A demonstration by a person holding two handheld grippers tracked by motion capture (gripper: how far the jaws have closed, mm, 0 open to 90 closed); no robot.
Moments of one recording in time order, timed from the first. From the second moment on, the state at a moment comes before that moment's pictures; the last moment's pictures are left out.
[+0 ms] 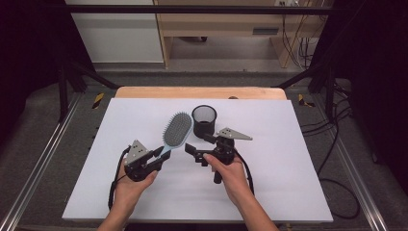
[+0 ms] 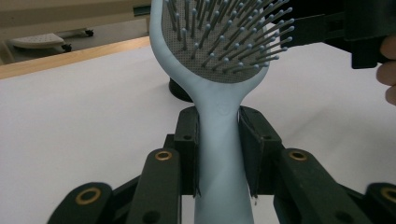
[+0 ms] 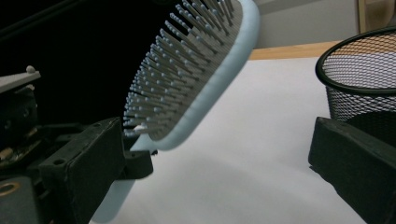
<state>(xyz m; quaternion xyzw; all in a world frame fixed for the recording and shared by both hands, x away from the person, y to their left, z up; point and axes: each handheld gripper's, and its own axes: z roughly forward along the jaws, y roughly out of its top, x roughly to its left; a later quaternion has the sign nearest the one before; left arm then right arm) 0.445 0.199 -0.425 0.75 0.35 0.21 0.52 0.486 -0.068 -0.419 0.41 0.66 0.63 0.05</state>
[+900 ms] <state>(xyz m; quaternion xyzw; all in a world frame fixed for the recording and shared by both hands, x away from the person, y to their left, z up) 0.436 0.180 -0.424 0.76 0.32 0.21 0.52 0.490 -0.059 -0.415 0.41 0.64 0.65 0.02</state>
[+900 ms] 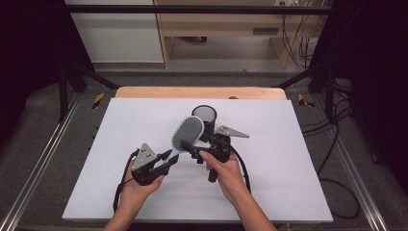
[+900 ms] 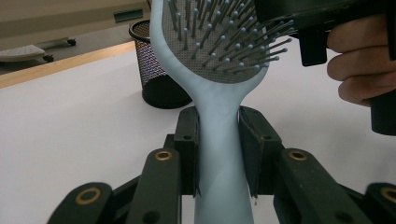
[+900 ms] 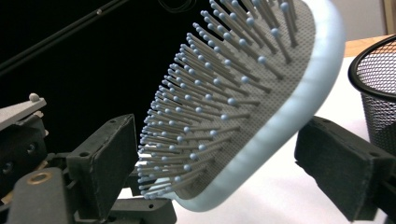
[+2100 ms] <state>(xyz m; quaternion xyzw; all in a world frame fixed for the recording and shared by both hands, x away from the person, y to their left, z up) 0.441 0.181 -0.433 0.77 0.32 0.19 0.53 0.489 -0.058 -0.415 0.41 0.62 0.68 -0.02</state>
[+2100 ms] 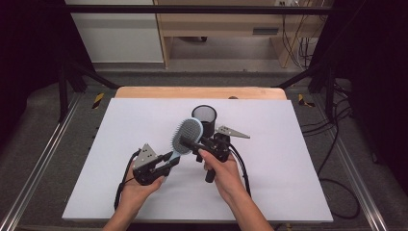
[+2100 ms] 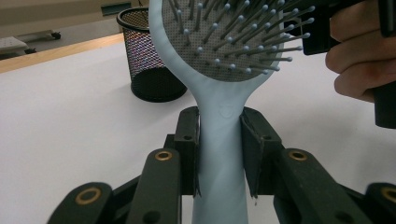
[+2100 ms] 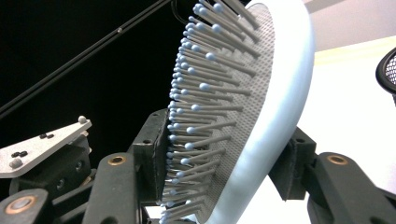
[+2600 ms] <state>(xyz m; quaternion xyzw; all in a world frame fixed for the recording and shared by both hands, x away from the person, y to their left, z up) 0.445 0.184 -0.437 0.77 0.32 0.18 0.53 0.488 -0.054 -0.412 0.41 0.62 0.67 -0.01</state>
